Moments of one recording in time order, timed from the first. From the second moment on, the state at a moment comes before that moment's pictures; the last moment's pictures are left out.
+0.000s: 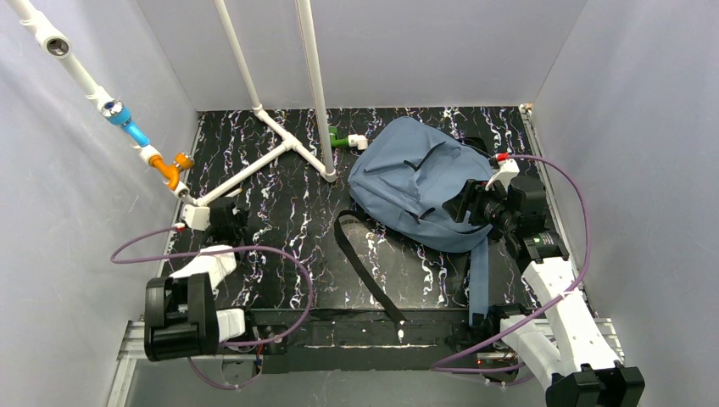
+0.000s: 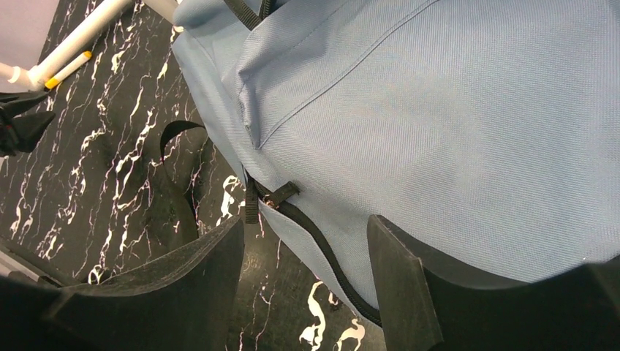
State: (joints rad) left arm 0.08 1.18 0.39 0.19 -0.38 -1.09; right arm 0.14 0.81 0.71 -0.36 -0.37 0.28
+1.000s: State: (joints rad) left arm 0.28 1.72 0.54 0.71 -0.14 -1.33; right arm 0.14 0.81 0.71 -0.38 -0.35 0.28
